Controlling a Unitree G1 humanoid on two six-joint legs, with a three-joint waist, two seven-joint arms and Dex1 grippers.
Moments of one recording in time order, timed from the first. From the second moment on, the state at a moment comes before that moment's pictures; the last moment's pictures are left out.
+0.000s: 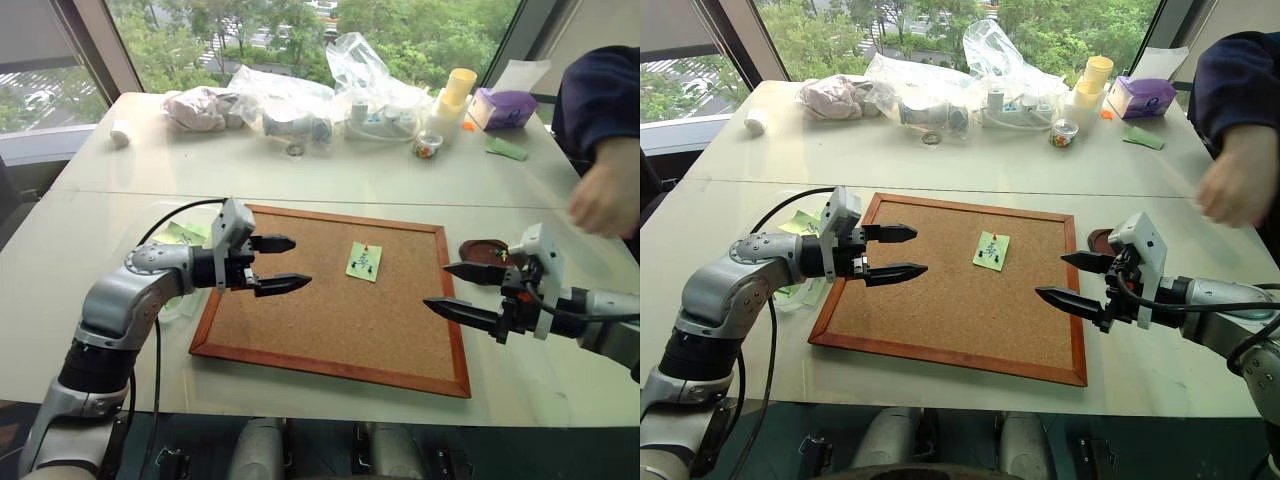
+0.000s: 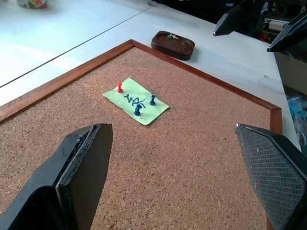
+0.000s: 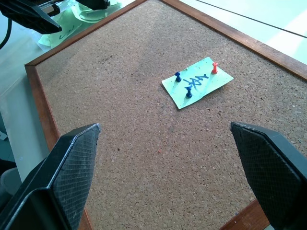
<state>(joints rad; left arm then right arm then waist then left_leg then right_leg) -0.45 0.63 -0.05 -0.20 -0.58 0.67 -1.02 -0.02 -0.93 -0.36 -0.52 0.90 0.90 0.79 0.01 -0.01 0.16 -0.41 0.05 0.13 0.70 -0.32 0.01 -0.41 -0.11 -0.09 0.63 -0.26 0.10</state>
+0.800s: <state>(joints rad) -0.47 0.59 -0.06 -0.21 -0.61 0.69 -0.96 -0.02 -0.92 -0.34 -0.50 0.84 0.87 0.80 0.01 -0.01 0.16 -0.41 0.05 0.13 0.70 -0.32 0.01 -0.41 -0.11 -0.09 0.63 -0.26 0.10</state>
